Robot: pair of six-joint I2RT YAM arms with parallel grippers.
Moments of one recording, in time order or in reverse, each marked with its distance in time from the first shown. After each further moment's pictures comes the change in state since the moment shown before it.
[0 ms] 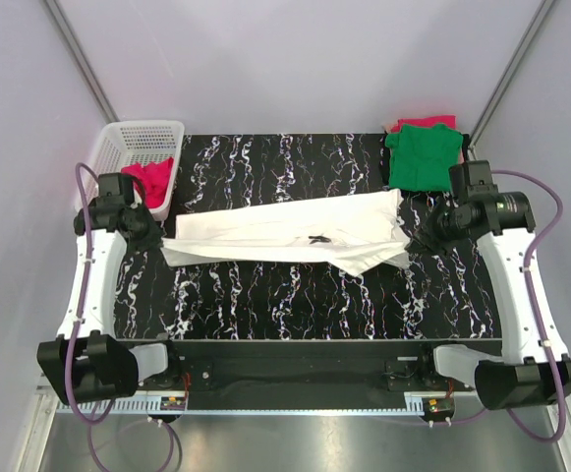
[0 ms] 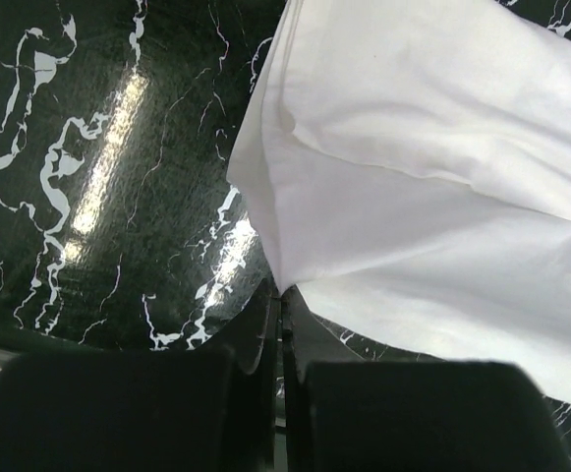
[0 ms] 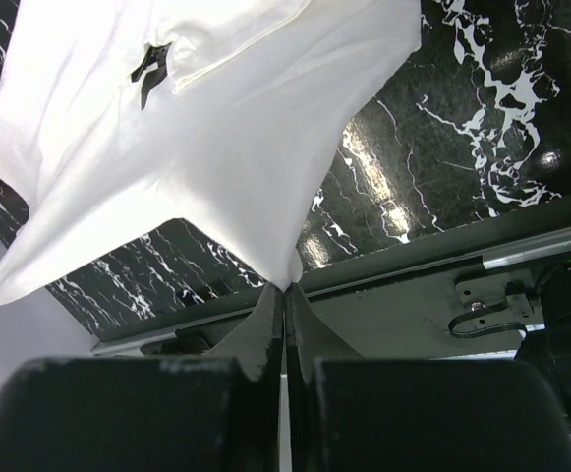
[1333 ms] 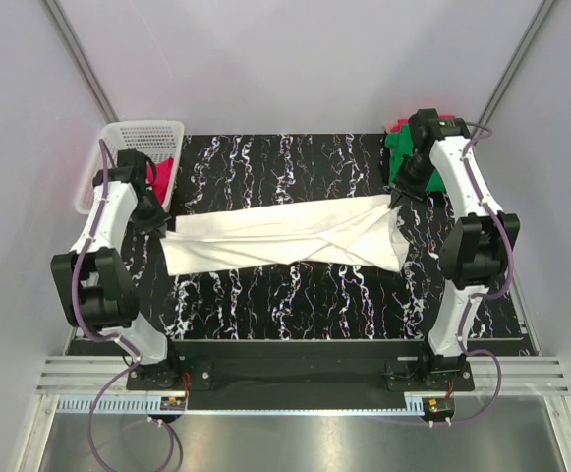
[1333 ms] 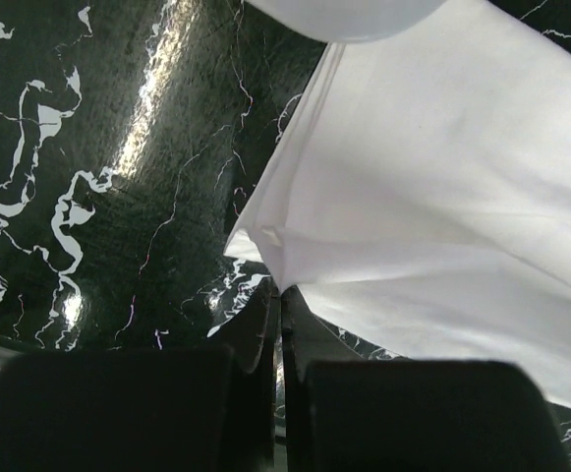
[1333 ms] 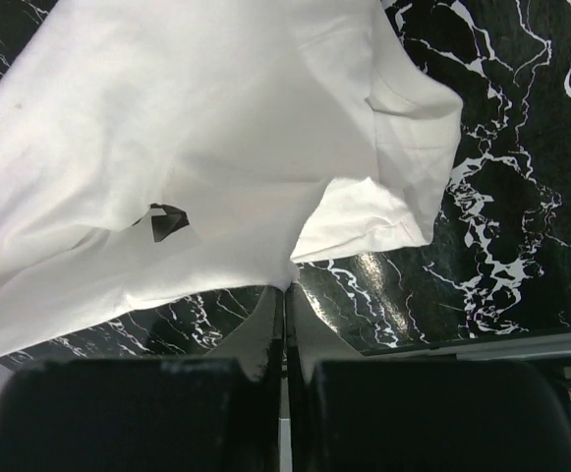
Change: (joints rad) left arm 0.000 0.408 0.216 -0.031 -0.066 0.004; right arm 0.000 0.759 0.519 0.003 0.054 -0.167
